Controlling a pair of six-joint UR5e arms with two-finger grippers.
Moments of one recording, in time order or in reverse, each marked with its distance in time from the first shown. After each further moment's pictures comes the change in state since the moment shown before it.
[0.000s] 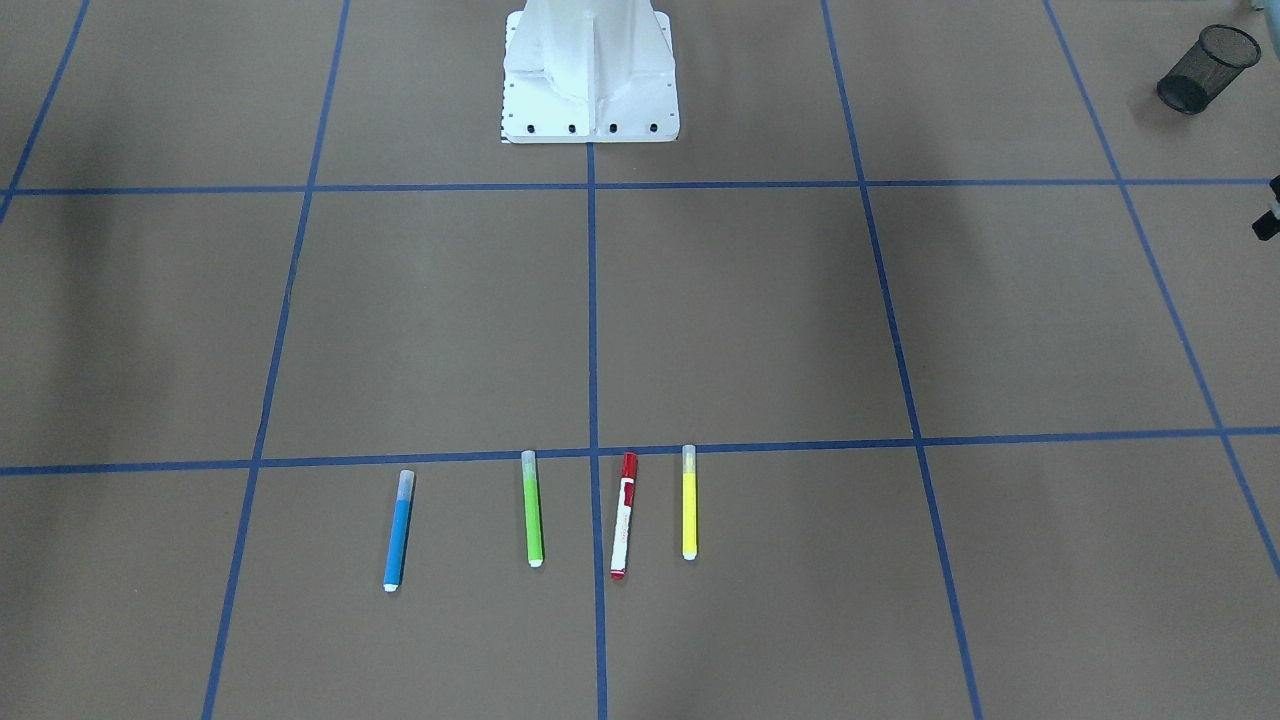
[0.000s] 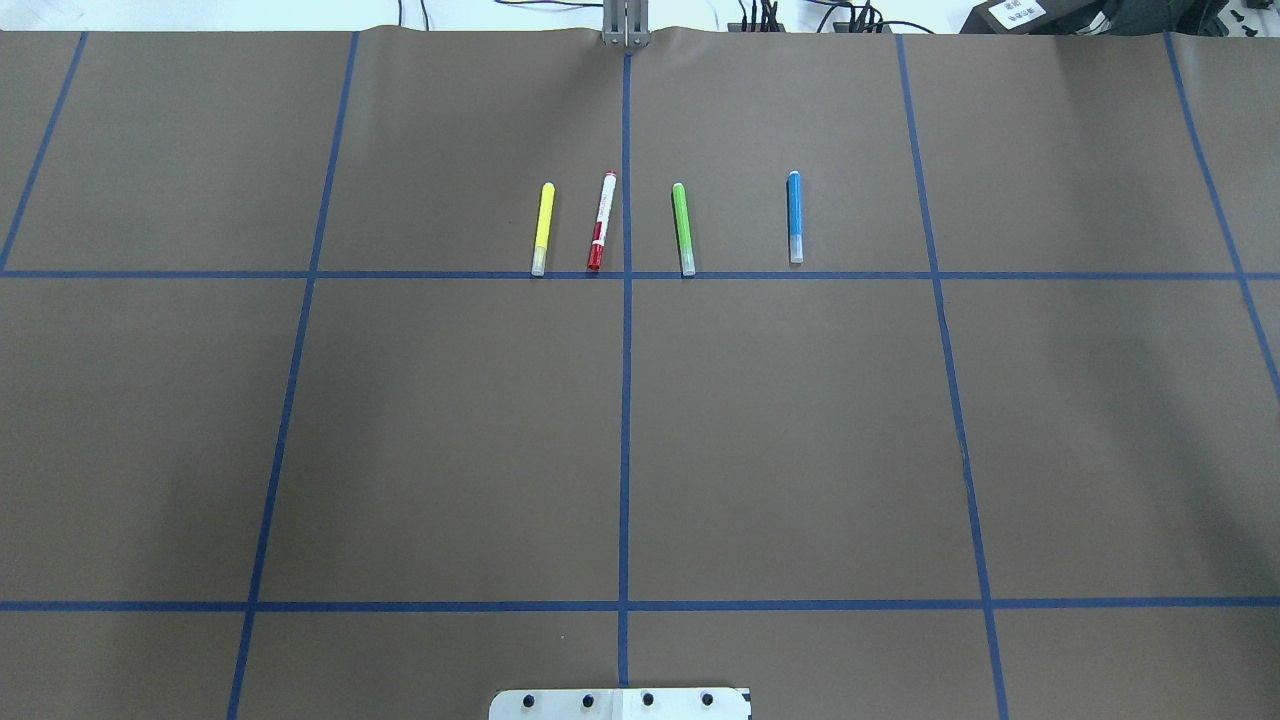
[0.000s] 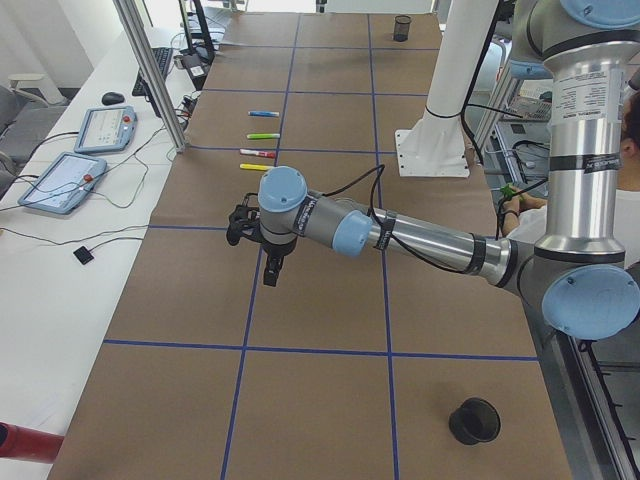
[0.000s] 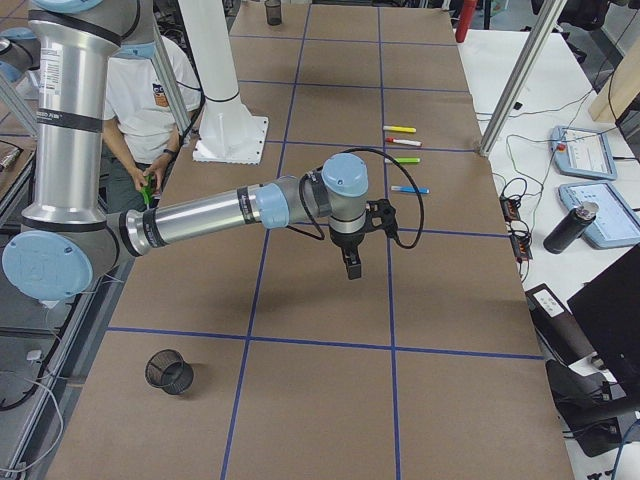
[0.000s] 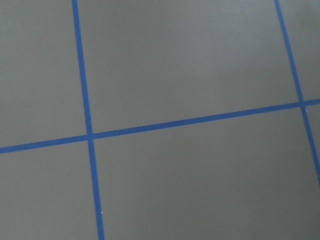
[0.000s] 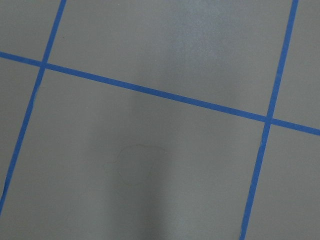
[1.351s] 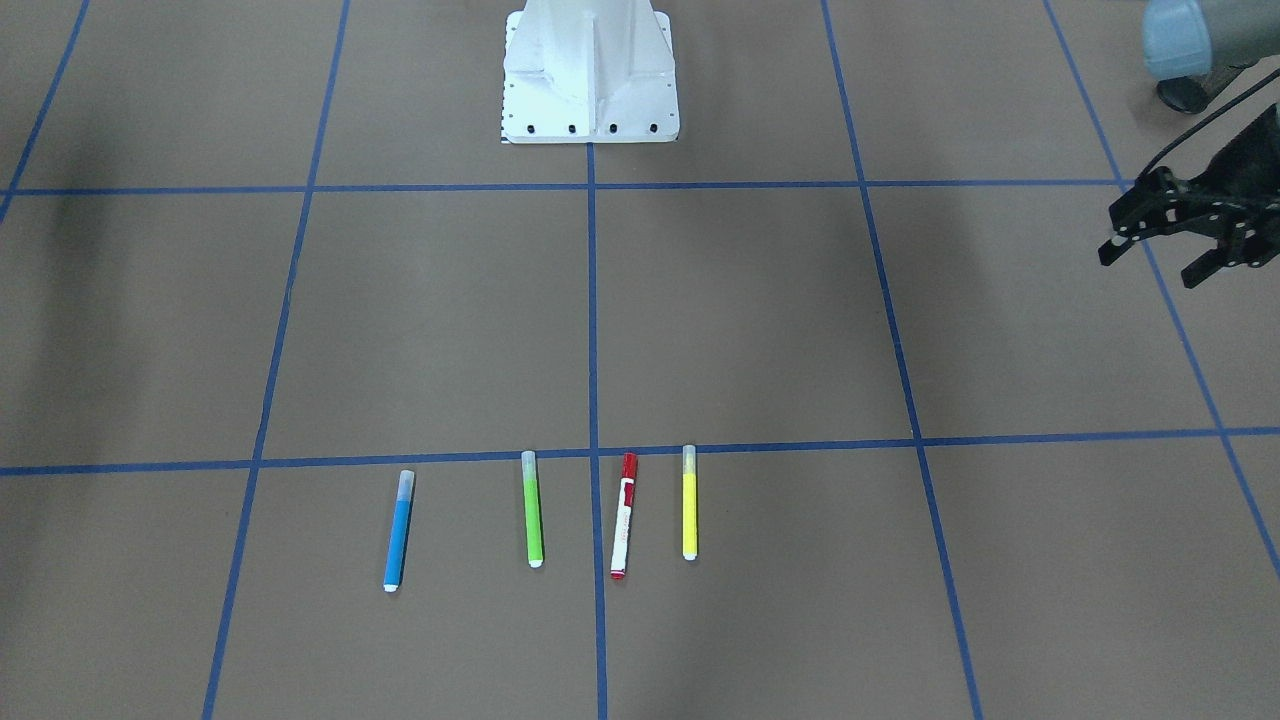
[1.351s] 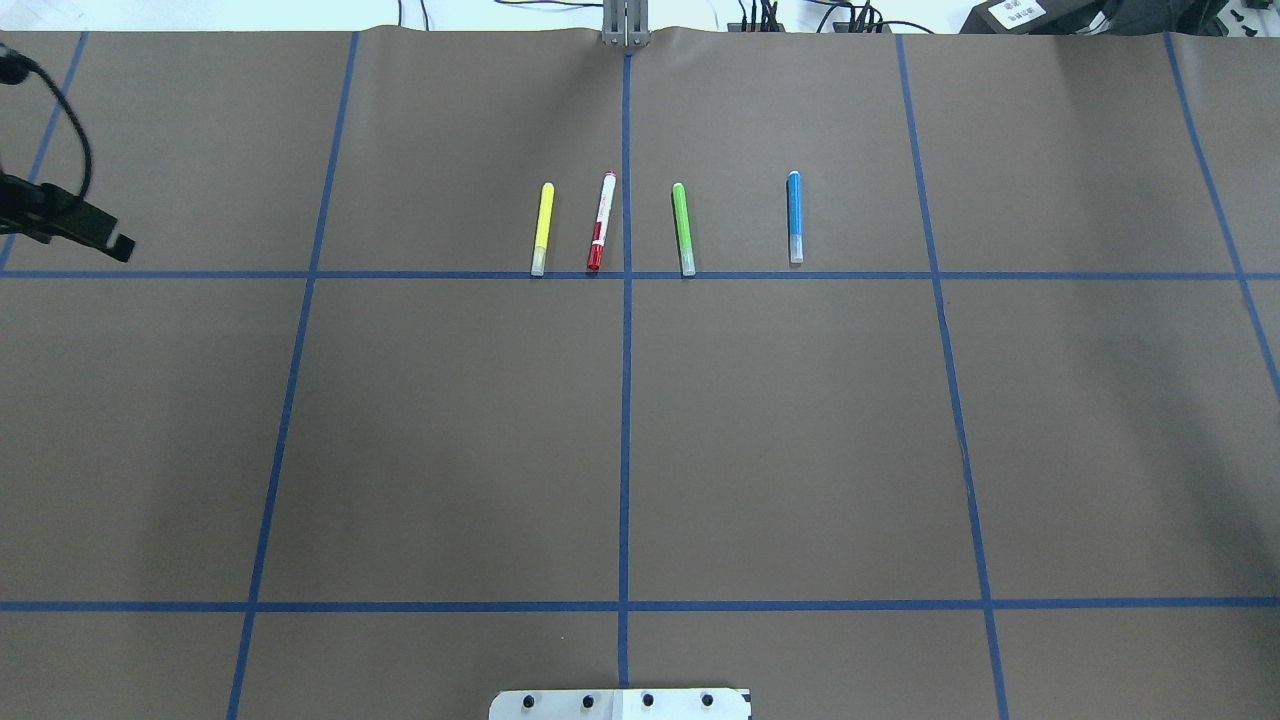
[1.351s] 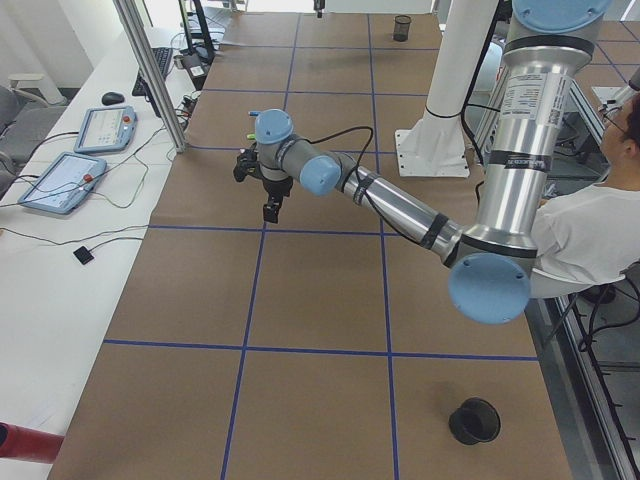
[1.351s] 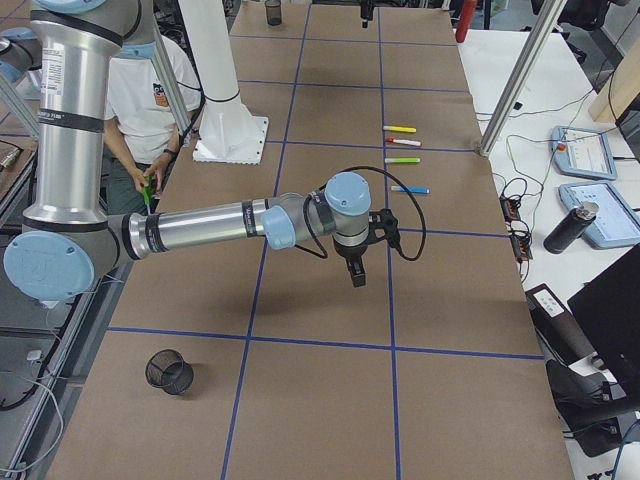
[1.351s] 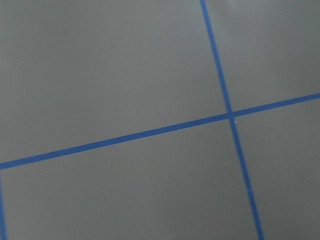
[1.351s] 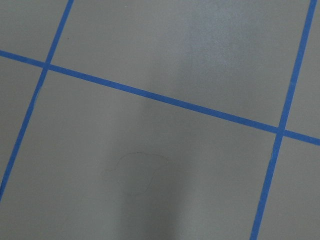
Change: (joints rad) left arm 0.349 -0.282 -0.058 0.168 0.121 -0.189; right arm -0.020 -0.003 -0.085 0.160 0.043 0.052
